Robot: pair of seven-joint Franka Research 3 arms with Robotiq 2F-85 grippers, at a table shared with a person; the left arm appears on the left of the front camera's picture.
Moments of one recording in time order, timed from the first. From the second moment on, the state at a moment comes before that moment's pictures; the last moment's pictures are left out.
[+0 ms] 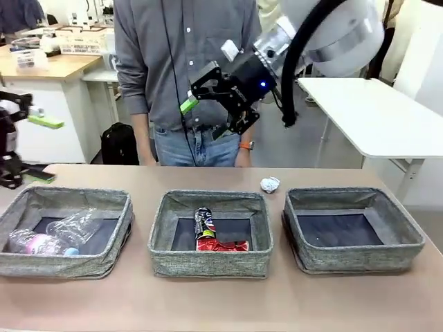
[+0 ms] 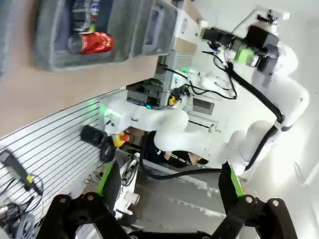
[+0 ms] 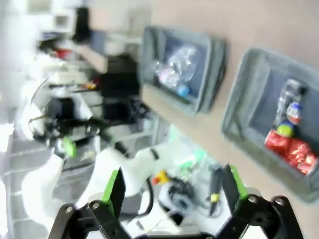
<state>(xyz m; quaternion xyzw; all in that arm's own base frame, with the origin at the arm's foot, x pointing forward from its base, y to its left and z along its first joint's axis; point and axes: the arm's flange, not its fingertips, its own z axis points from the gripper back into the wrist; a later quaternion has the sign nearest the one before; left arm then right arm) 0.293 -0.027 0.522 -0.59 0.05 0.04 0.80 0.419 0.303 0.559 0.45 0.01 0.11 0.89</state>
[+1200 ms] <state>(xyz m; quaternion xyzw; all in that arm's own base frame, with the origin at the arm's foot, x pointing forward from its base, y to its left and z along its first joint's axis) 0.357 -0.060 0.480 -0.65 -0.05 0.02 0.76 0.351 0.073 0.465 0.65 0.04 -0.05 0.75</state>
